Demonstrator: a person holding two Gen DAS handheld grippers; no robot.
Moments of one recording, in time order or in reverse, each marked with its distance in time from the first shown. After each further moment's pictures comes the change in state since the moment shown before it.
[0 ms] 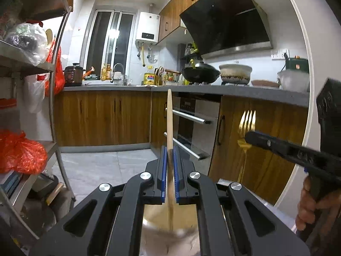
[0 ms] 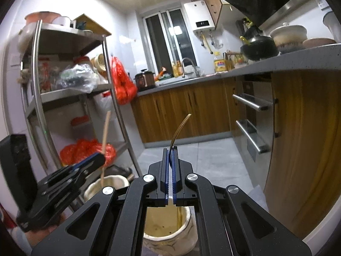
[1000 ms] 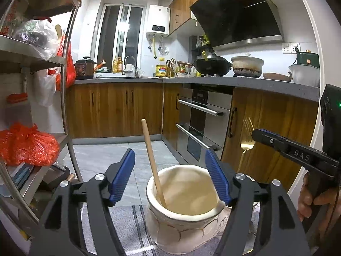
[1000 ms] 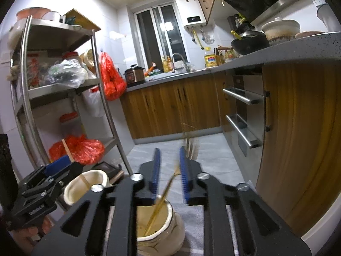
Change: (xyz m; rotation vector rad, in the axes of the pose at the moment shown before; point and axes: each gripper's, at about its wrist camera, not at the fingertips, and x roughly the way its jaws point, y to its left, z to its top) left arm -0.005 0.003 -0.002 -0.012 0.052 0.077; right arm 0.011 -0.017 -0.006 0.021 0.013 -0.059
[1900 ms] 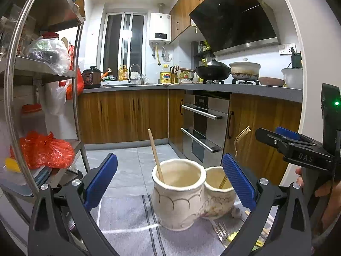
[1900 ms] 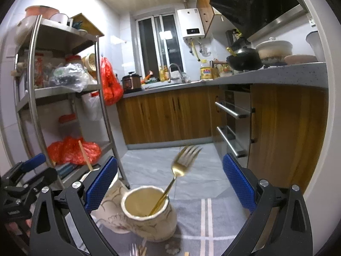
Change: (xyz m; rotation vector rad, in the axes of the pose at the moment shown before) left arm -0.082 -0.017 0.009 0.032 -0.023 0.050; right arm -0.064 0.010 0.002 -0.066 -0.045 -0.058
